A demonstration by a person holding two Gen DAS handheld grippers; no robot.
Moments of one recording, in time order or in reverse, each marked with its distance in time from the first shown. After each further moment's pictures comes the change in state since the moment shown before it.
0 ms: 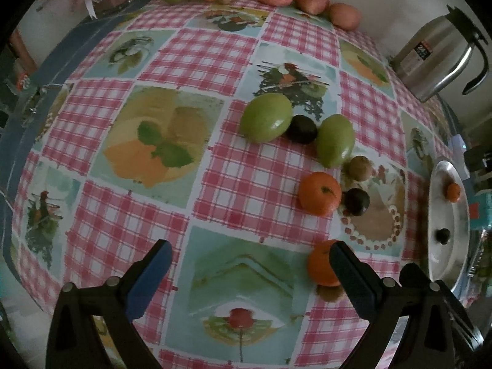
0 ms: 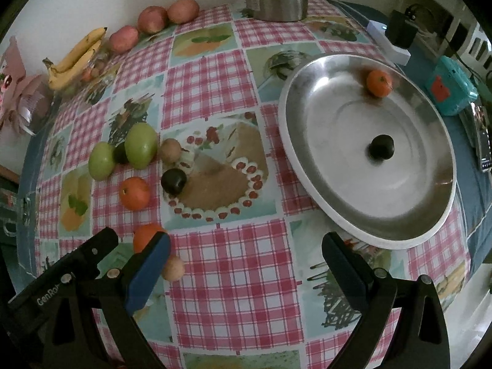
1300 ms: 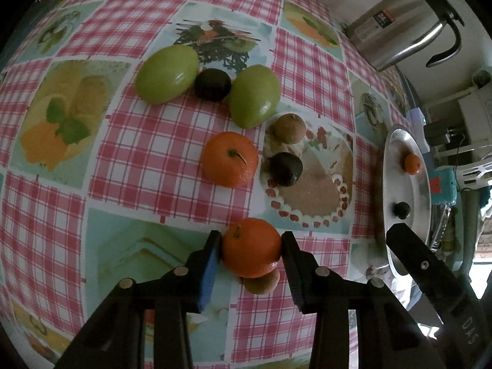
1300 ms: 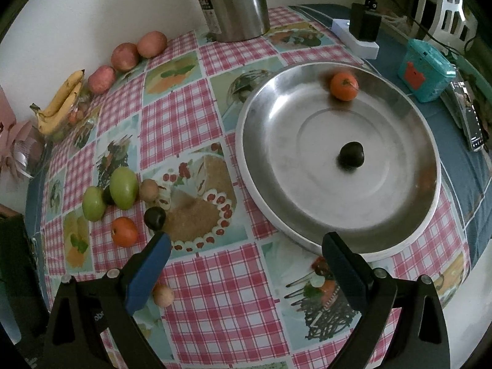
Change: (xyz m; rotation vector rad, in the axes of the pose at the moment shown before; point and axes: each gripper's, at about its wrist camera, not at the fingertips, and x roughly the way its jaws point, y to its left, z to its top) left arm 0.039 -0.057 -0.003 0.048 0.142 -0.241; right arm -0.013 -0.033 0.011 0.138 -0.072 0.007
